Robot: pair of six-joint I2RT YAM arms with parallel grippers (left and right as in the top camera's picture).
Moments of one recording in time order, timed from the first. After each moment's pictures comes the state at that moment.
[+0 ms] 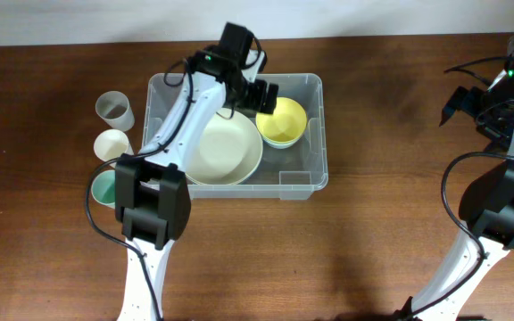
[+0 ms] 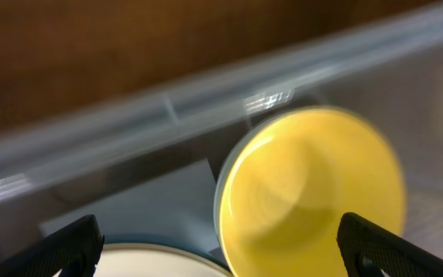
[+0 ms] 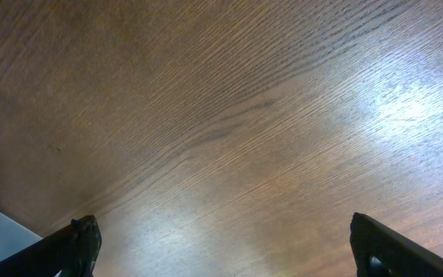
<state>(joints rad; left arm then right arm) -0.36 2.34 2.23 -1.00 0.20 -0.11 -0.41 2.25 2.30 -1.68 -0.07 0.28</state>
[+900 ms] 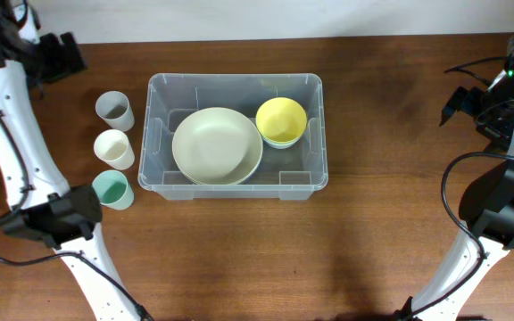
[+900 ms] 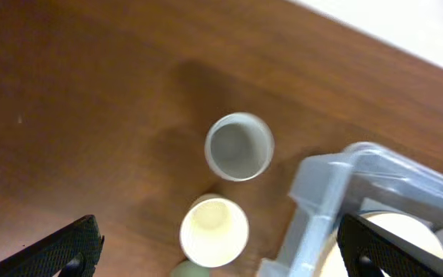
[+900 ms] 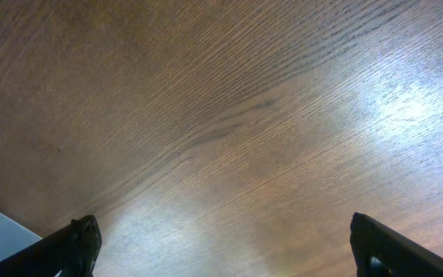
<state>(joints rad) 0.29 2.35 2.92 -1.67 0.07 -0.13 -0.41 2.25 2.30 -1.68 -0.07 0.28</state>
